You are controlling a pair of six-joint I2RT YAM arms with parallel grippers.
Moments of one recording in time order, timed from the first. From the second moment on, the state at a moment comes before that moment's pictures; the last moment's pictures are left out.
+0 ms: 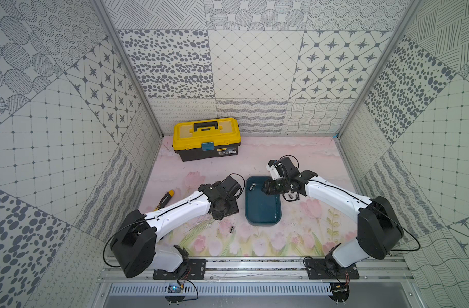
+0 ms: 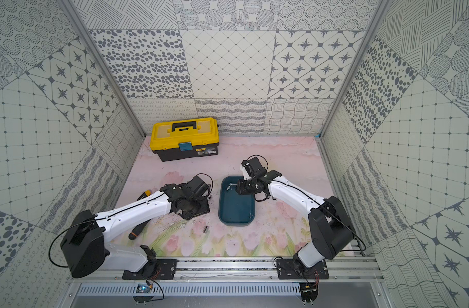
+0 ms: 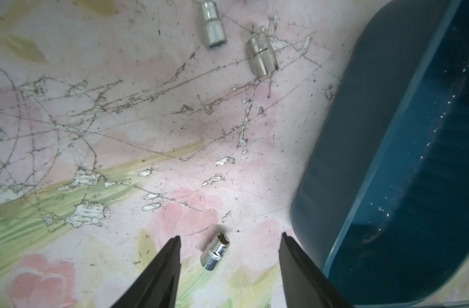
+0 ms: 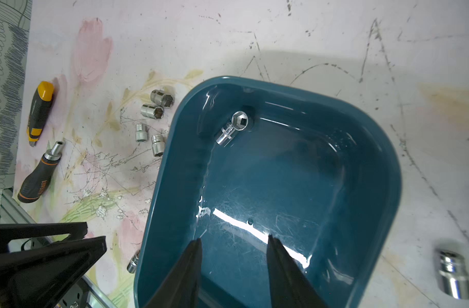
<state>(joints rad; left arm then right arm) -0.71 1.39 0.94 -0.82 -0.01 -0.99 0.61 1.57 1.08 -0.51 -0.20 0.44</state>
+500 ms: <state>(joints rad) -0.82 1.39 0.82 -0.73 0.07 -0.82 0.62 1.64 1.11 -0.46 -0.17 0.46</state>
